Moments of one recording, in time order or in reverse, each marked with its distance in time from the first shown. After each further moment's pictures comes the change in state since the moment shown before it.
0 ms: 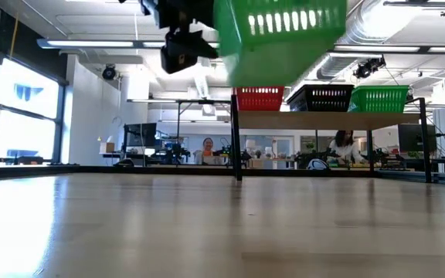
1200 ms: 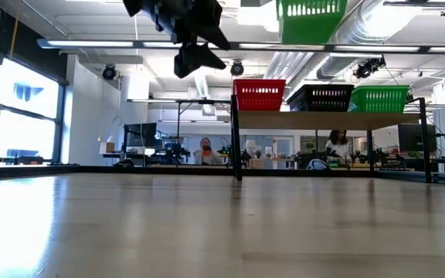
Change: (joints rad) left arm 0.216 0.000 0.045 0.001 0.000 0.161; right arm -0.074 -0.343 -0.026 -0.372 0.539 -0.118
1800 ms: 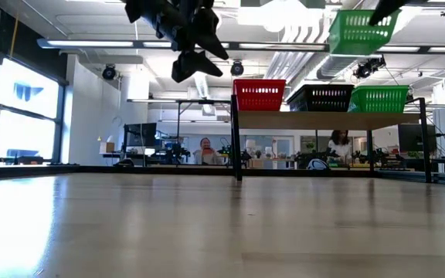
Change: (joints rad) left arm 0.079 0.000 0.000 0.000 -0.003 0.000; right arm -0.235 -0.596 -0.428 0.038 0.042 -0.284
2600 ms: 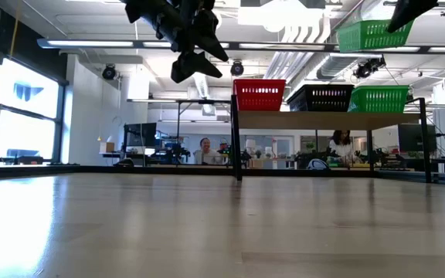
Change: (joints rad) left arm 0.005 0.000 0.000 0.001 -0.014 -0.008; right arm -0.365 -0.142 -0.010 0.001 -0.141 -0.596
